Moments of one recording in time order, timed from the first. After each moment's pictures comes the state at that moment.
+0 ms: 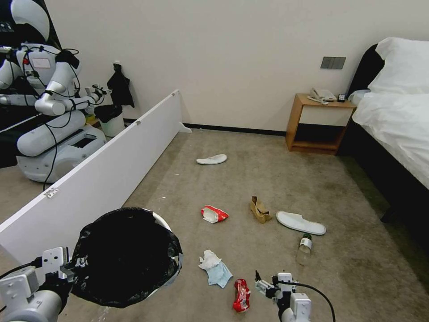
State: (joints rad) left arm 1.68 -1.18 -0.92 -2.40 -0.81 0.71 -0.39; right arm -1.49 1.36 0.30 1.86 0.30 -0.35 0.25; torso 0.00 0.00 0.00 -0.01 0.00
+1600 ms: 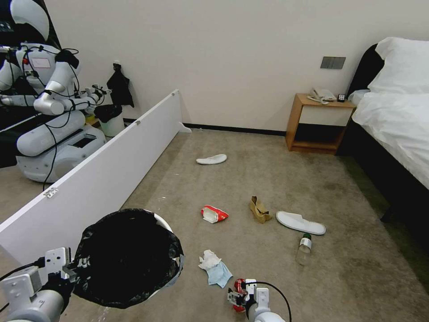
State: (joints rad) left arm 1.68 -1.18 -0.92 -2.39 -0.82 0.71 -0.39; right arm -1.23 1.50 0.23 1.41 0.32 -0.42 0.20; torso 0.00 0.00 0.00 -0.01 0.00
